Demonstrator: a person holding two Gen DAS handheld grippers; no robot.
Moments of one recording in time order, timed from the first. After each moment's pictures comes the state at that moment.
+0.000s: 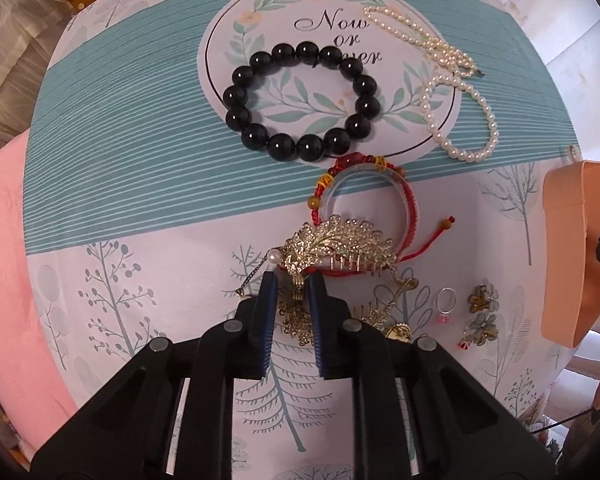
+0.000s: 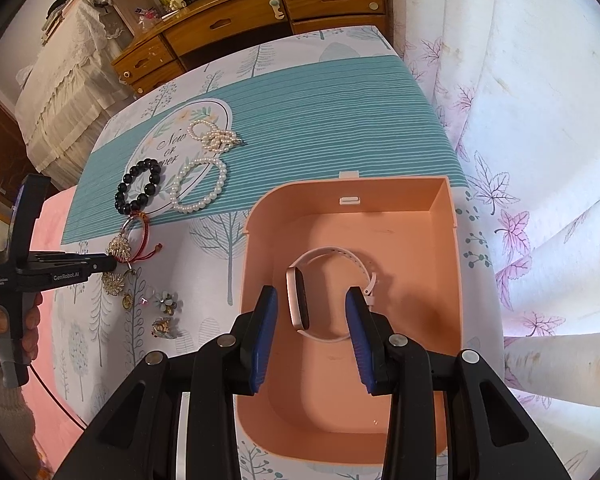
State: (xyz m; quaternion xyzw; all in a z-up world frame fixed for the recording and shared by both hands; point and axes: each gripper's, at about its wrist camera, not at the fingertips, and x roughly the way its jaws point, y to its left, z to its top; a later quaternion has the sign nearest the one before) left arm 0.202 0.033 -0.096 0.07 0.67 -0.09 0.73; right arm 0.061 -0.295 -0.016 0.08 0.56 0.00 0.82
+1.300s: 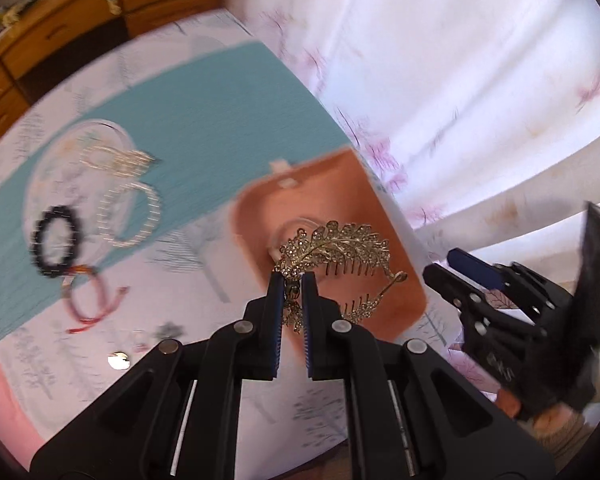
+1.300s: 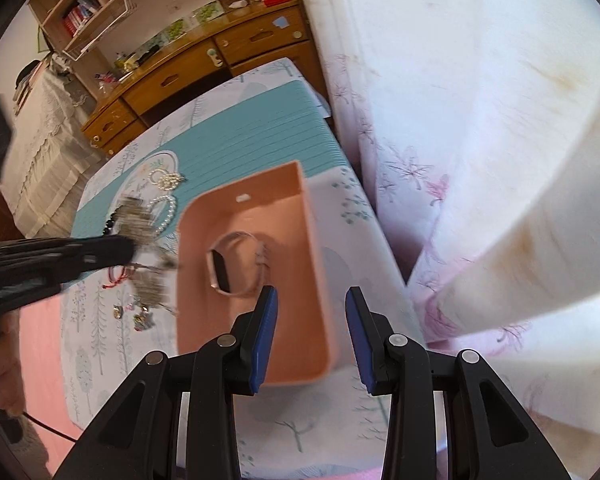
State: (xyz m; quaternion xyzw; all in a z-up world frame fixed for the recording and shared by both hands) left arm 0.117 -0.215 0.017 0.10 0.60 -0.29 0.74; right arm -0.052 -0.386 0.016 0.16 0.50 -0.09 0.84
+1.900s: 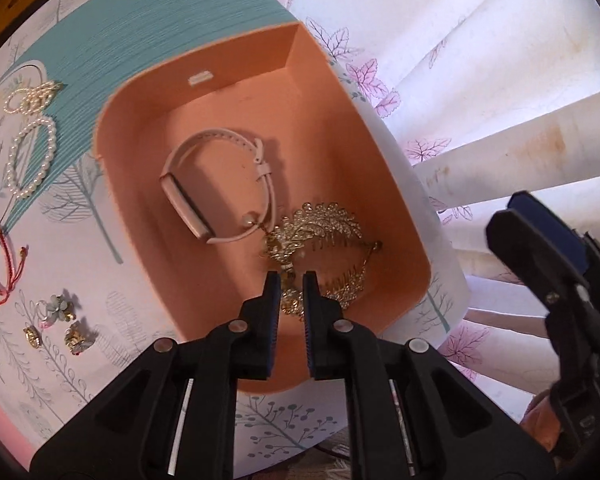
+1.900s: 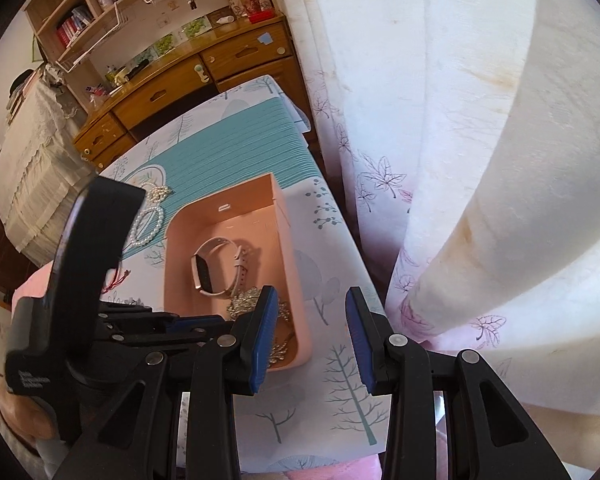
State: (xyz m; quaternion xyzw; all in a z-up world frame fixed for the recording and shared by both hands) left arm 0.081 -0.261 -0.059 0.11 0.66 -0.29 0.68; right arm -0.074 -0.394 0.027 0.15 0.49 -0.11 0.85
